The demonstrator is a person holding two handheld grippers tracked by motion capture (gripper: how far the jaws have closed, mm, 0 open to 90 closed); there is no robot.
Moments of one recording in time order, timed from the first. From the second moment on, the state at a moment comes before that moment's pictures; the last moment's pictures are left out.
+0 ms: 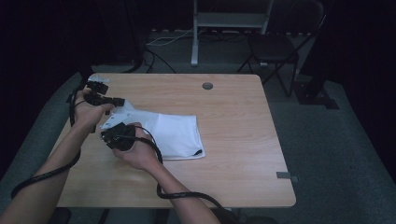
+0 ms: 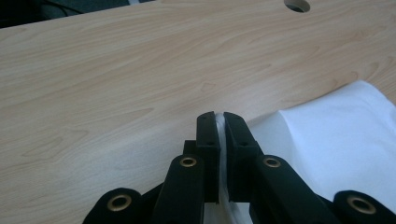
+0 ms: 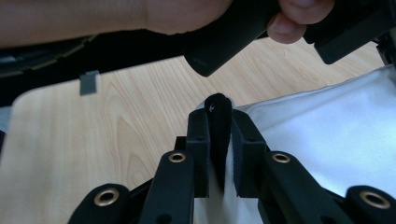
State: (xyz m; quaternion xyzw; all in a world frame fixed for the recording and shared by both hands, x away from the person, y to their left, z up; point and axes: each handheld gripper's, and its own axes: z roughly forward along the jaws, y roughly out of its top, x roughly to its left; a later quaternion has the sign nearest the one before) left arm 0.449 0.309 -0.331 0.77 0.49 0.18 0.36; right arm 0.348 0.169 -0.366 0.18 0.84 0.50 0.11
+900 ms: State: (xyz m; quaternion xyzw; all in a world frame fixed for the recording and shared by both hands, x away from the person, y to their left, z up) left arm 0.446 0.316 -0.318 0.76 0.50 0.19 0.36; right arm 0.352 0.169 -0.356 0.19 0.82 0.53 0.09
